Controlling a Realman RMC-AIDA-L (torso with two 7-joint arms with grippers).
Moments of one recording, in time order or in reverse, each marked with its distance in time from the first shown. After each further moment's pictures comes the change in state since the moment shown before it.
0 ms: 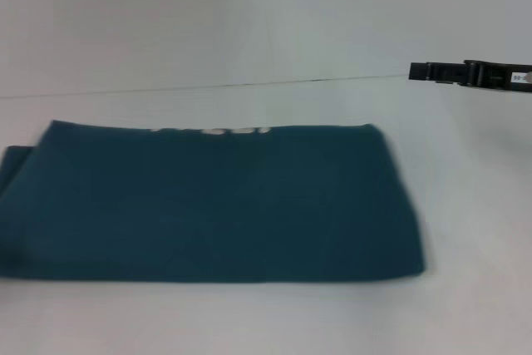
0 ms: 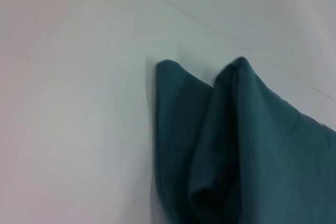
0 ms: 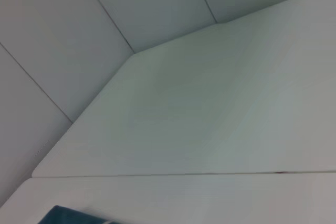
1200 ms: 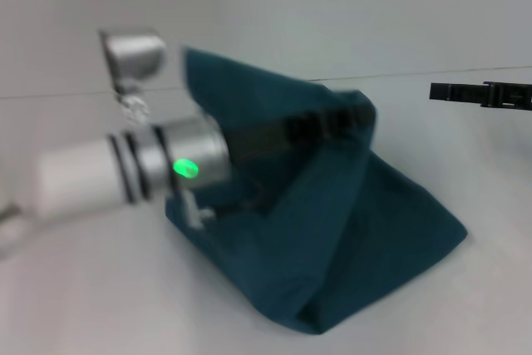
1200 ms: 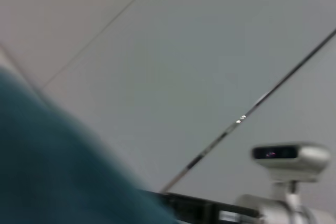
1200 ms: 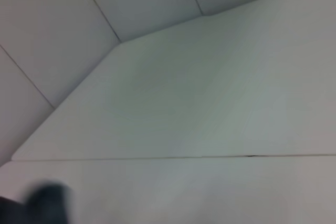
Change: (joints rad) left arm -0.443 -0.118 0.518 -0.549 -0.839 -0.010 0.425; right arm -0.042 -0.026 -0.003 0.030 0.002 0.002 -0.079
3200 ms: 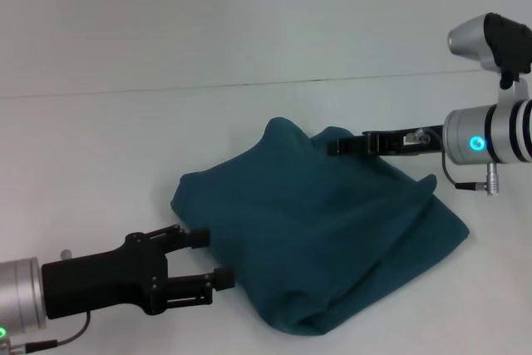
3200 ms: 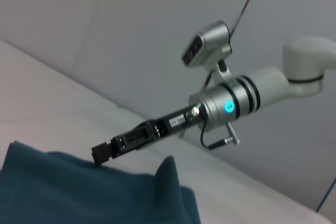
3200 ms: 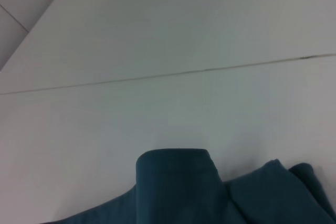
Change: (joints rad) left arm 0.446 0.050 -0.088 0.296 0.289 0.324 0.411; right arm 0.225 0.083 -0.125 0.315 -0.156 0.317 0.133
